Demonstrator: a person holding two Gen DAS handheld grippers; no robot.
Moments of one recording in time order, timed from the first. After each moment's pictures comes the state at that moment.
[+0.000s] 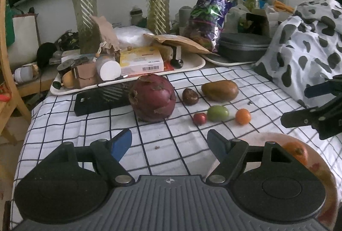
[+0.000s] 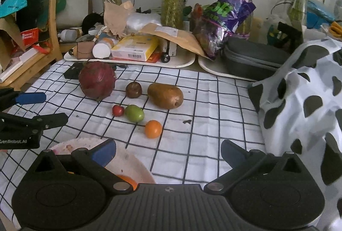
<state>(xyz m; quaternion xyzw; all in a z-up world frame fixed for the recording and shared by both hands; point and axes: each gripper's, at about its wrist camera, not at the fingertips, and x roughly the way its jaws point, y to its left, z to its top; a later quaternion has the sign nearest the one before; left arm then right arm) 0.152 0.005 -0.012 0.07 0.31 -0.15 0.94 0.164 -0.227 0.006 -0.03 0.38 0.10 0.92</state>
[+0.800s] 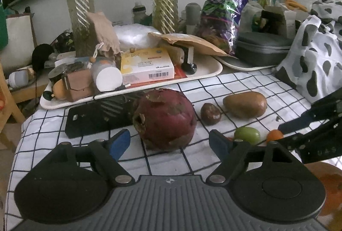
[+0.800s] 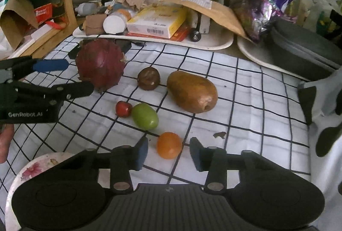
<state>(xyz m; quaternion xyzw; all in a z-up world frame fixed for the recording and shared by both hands) 0.218 0.000 -0.027 0.08 0.31 -0.15 0.94 0.245 -0.206 -0.039 -0.04 0.45 0.18 0.88</state>
